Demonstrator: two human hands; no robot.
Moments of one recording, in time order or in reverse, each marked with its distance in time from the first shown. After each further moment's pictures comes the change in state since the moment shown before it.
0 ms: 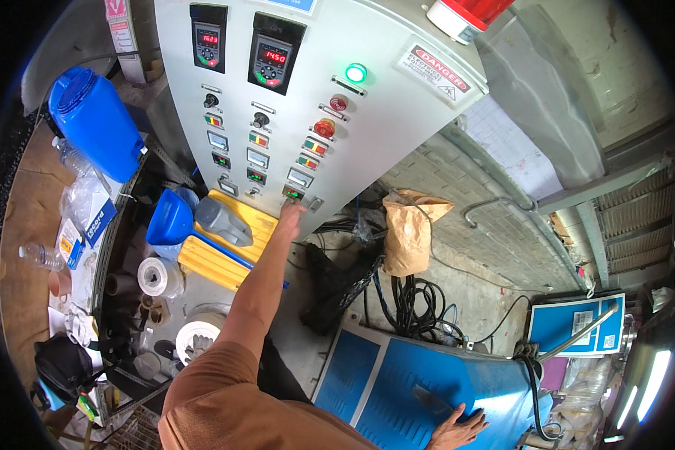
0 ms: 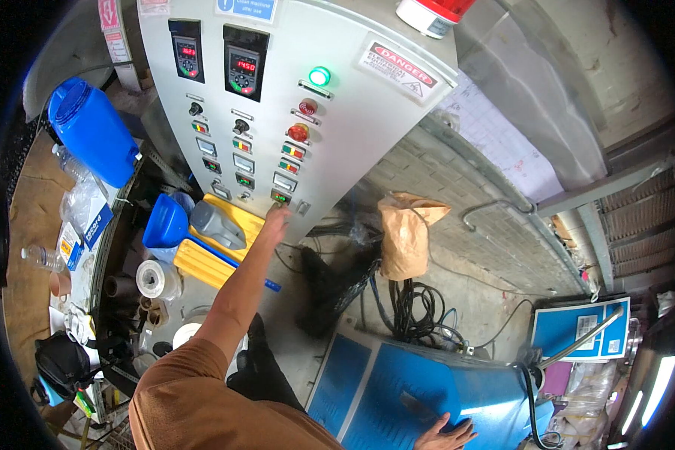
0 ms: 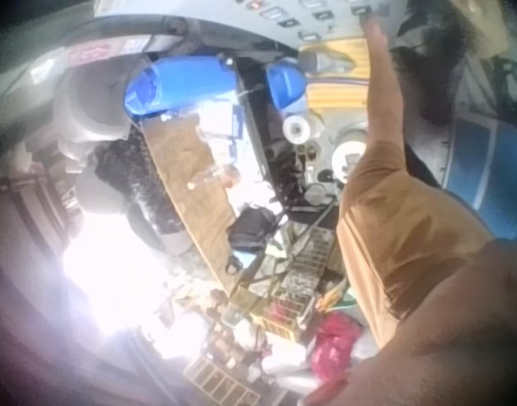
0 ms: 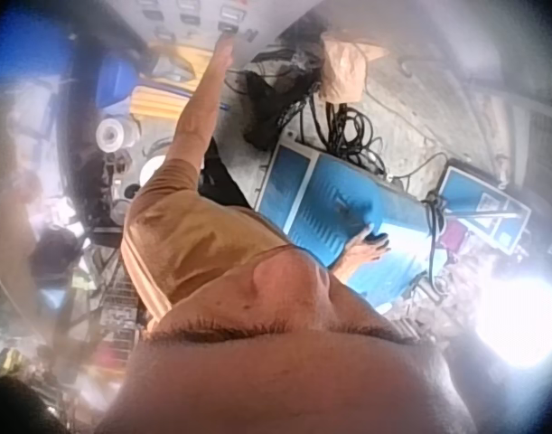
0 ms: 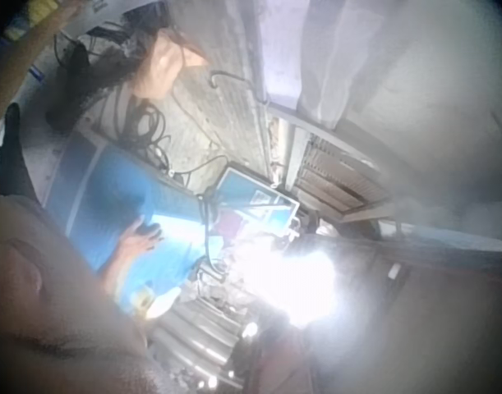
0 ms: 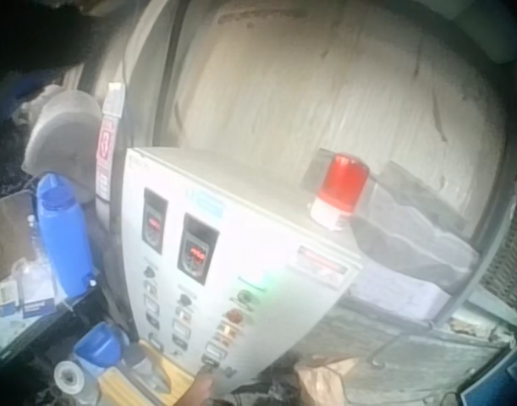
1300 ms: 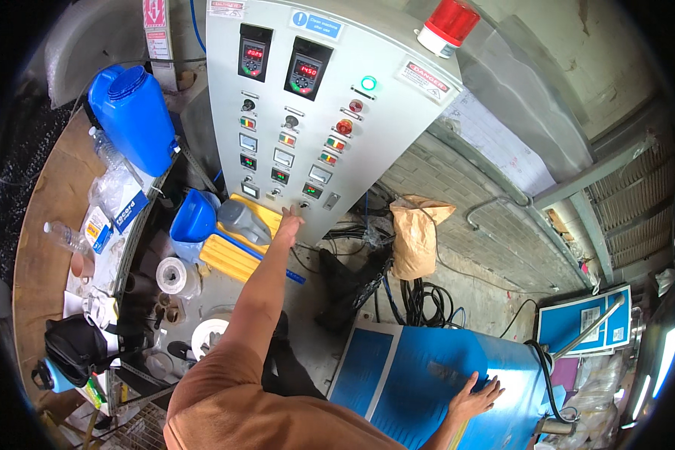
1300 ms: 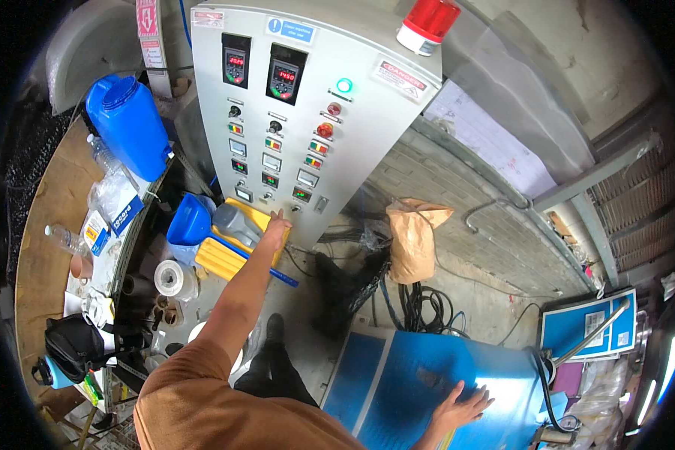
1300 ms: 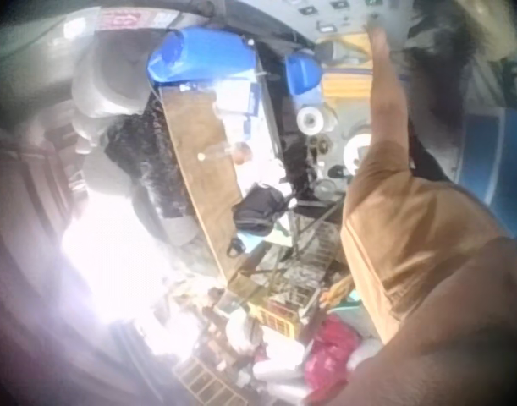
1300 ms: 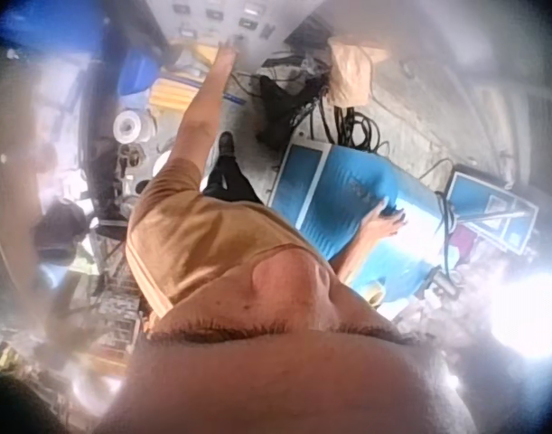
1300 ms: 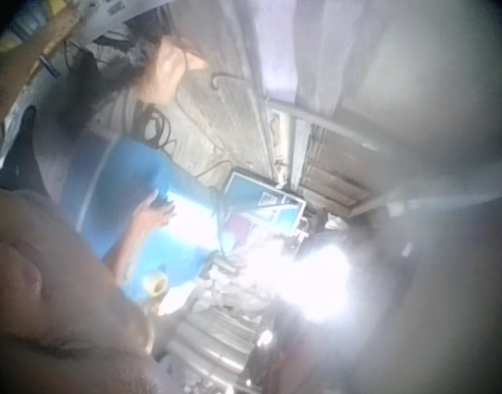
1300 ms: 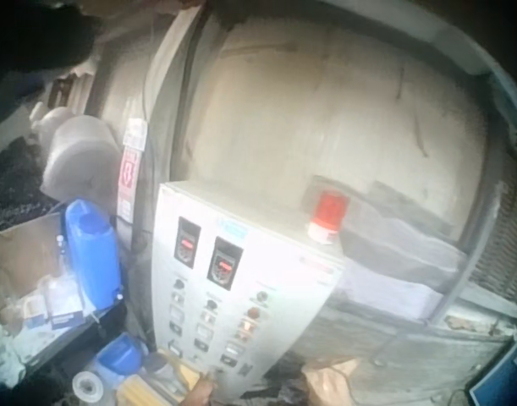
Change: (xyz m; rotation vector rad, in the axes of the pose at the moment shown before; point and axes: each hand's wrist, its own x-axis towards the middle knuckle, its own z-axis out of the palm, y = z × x) left_hand -0.071 0.010 -0.063 0.368 -0.007 0.034; right_hand -0.006 0.035 0.029 0.088 0.150 0.000
